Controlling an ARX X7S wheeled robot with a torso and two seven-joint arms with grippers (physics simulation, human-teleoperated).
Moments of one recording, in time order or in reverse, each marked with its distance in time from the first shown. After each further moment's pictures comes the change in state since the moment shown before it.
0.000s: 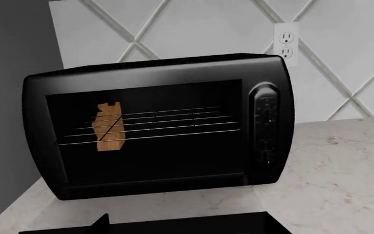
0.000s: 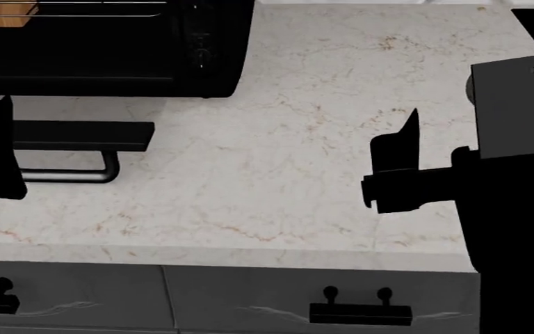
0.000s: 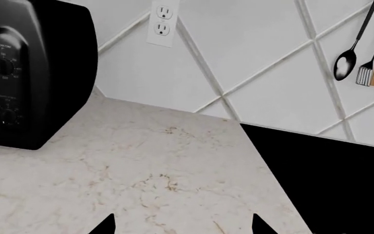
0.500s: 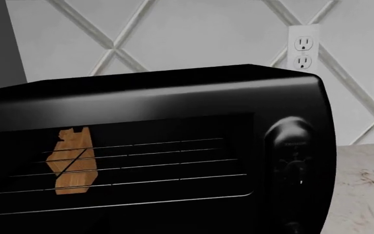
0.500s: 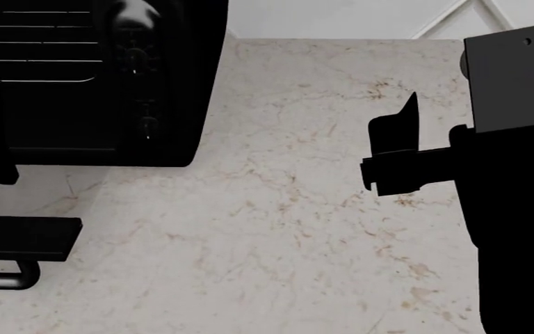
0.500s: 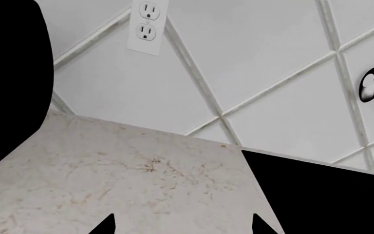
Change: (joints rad) left arm -0.026 -0.040 0.019 -0.049 -0.044 0.051 -0.031; right arm 0.080 0.039 -0.088 0.074 0.044 -0.039 0.033
